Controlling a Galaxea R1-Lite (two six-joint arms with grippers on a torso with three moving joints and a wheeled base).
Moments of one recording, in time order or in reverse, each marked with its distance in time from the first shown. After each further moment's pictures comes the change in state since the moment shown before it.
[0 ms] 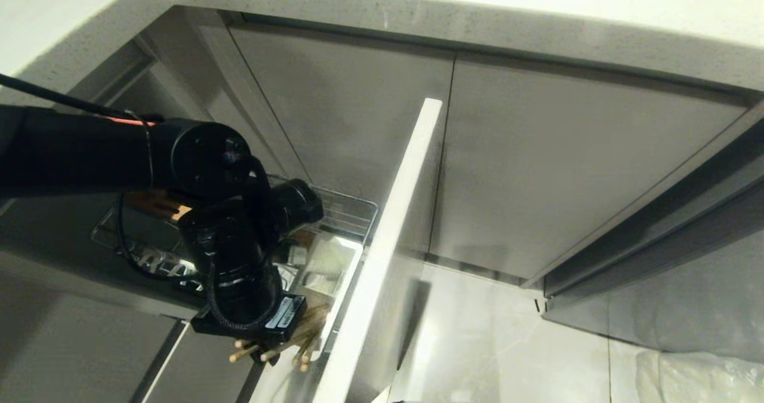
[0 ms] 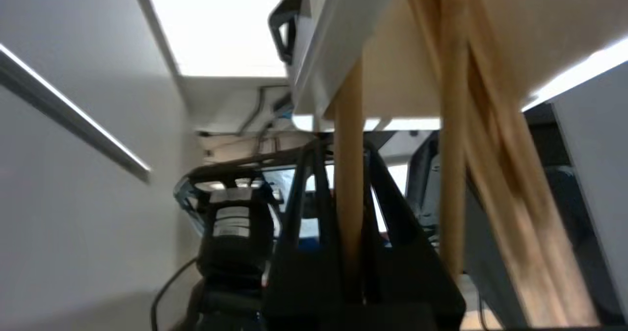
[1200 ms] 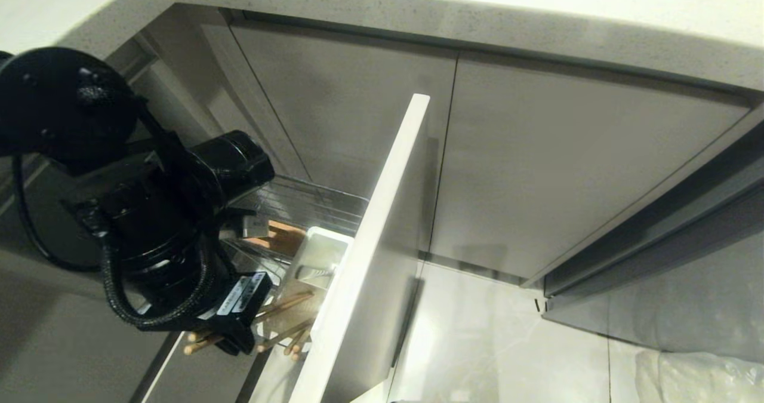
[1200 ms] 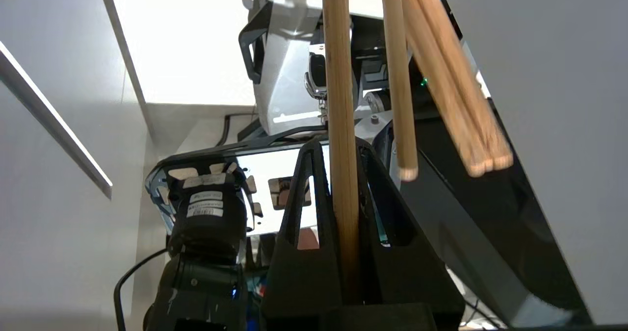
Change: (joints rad) left arm -0.031 -0.202 -0.025 0.048 -0.037 -0.093; right arm 0.000 0.000 0.000 -0.001 0.000 0.000
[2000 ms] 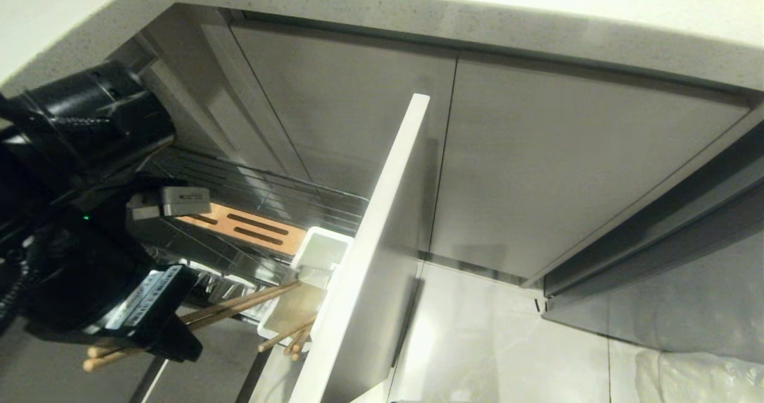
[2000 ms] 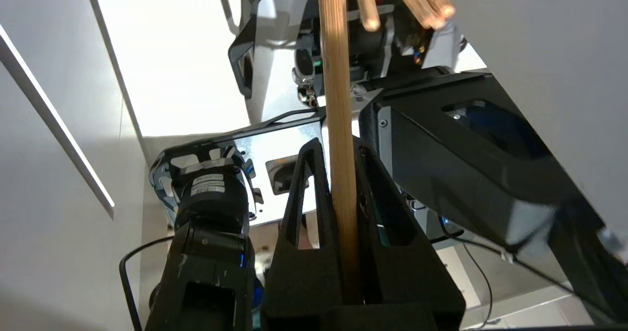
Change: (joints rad) left arm -0.063 -0.191 -0.072 0.115 -0.001 -0.005; right arm 0.000 0.000 0.000 0.000 0.000 0.000
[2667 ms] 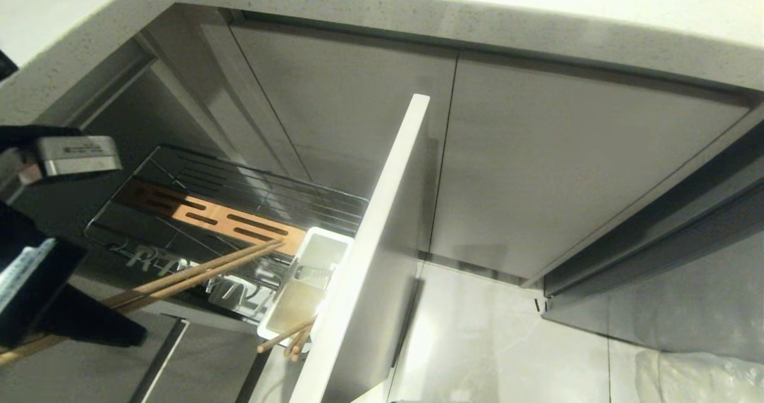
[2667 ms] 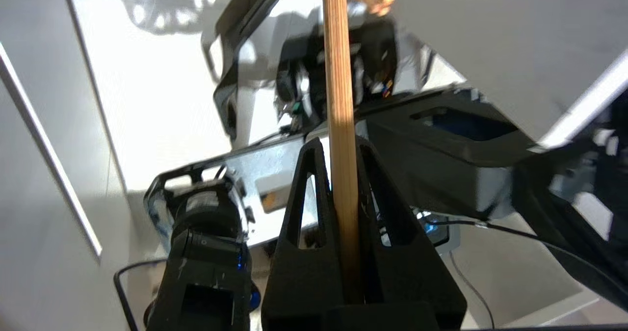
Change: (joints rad) left arm -0.017 -0.146 -0.084 0.032 0.002 0.000; right arm 0.000 0.000 0.000 0.000 0.000 0.000
